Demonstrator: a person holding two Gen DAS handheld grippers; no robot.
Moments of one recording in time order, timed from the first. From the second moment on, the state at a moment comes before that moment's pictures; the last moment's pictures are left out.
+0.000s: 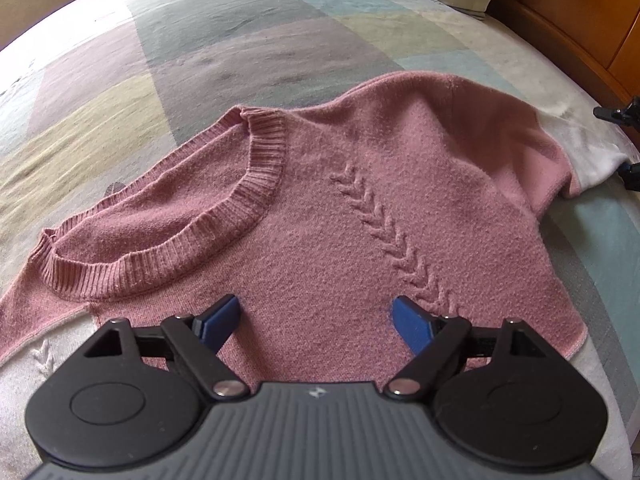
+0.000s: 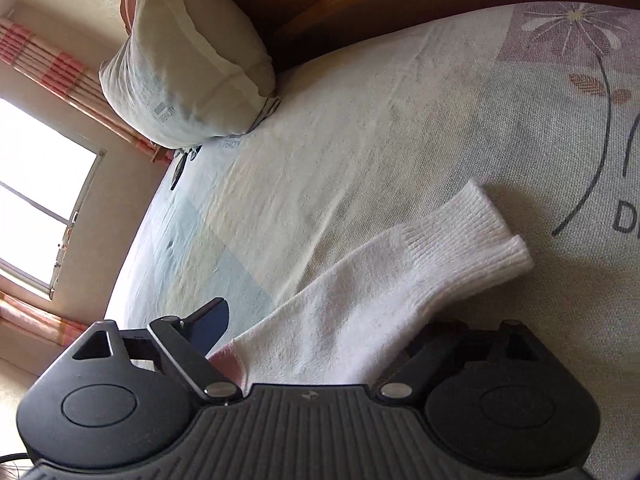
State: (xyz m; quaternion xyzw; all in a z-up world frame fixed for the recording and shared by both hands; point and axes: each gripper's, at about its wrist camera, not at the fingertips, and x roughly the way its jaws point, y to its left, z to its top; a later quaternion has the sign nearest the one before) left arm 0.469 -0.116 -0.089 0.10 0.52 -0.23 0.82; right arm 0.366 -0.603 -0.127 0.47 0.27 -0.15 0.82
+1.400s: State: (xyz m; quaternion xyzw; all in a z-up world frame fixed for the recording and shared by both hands) left arm 0.484 -0.149 -0.085 0.16 0.42 -0.30 0.84; right arm 0.454 -0.376 -0.091 0.00 0.41 0.10 0.91
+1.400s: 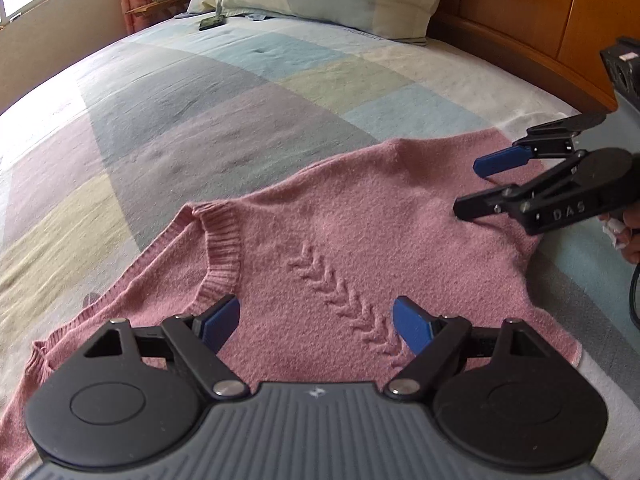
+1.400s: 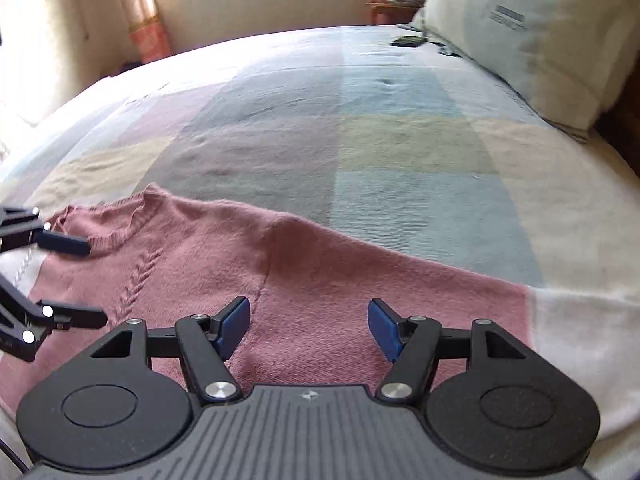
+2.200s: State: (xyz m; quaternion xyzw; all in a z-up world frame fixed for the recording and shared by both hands) left arm 0.555 -0.274 -0.104 0.07 0.45 -0.35 0.82; right arm 0.422 -0.450 -0.116 0.04 0.42 -0.07 0.90
